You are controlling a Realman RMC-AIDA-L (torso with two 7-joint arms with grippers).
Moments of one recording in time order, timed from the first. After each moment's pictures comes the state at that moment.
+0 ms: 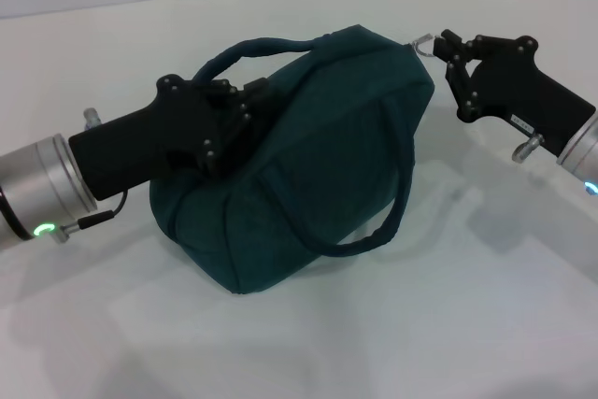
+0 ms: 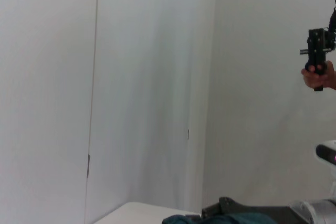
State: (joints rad) left arm -0.50 -2.08 1.28 0.54 1.23 1.43 -1.05; right arm 0.35 2.01 -1.65 -0.36 -0.33 -1.21 0.35
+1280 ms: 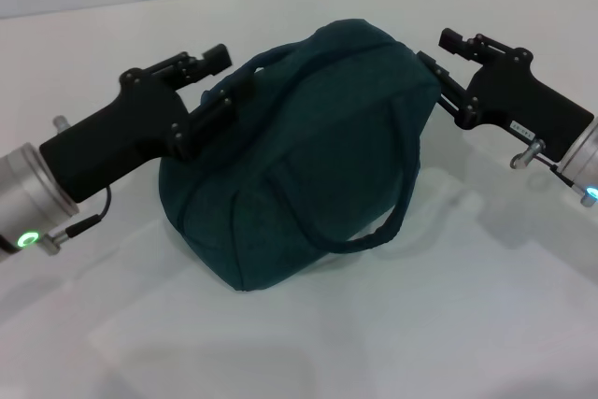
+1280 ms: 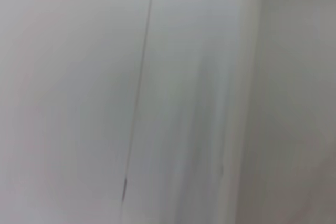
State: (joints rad) left arm -0.45 -2.09 1.29 0.48 1.07 1.43 -1.02; right arm 0.37 2.01 -1.65 -0.31 -0.36 -1.26 0.51
